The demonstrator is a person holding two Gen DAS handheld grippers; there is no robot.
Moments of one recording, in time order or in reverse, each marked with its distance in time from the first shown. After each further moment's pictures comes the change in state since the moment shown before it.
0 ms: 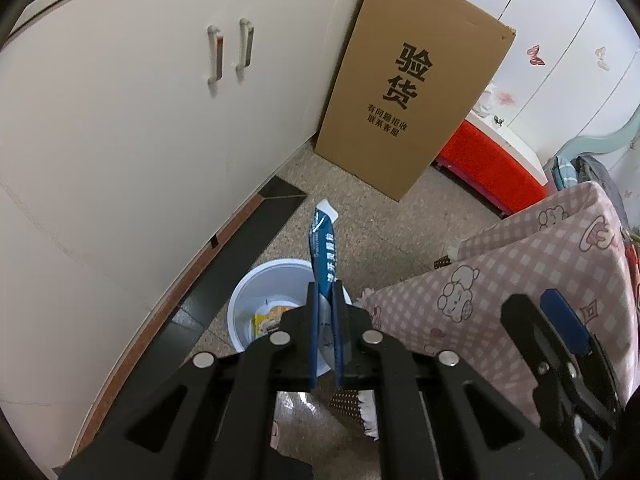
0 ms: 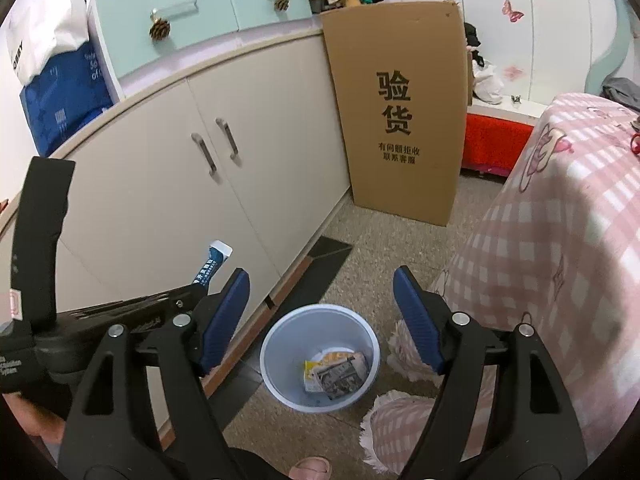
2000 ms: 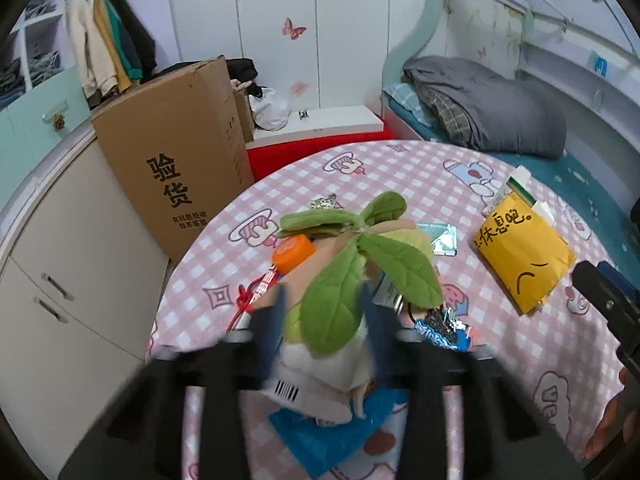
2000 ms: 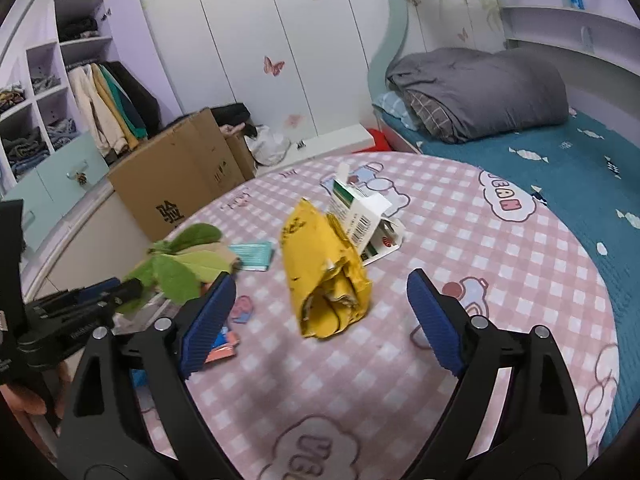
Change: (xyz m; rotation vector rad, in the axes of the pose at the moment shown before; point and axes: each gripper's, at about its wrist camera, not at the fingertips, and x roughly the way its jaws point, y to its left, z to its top) left arm -0.092 -0.416 -0.062 0.708 -0.156 -0.159; right arm -0.268 -0.355 0.002 0.442 -0.209 -0.411
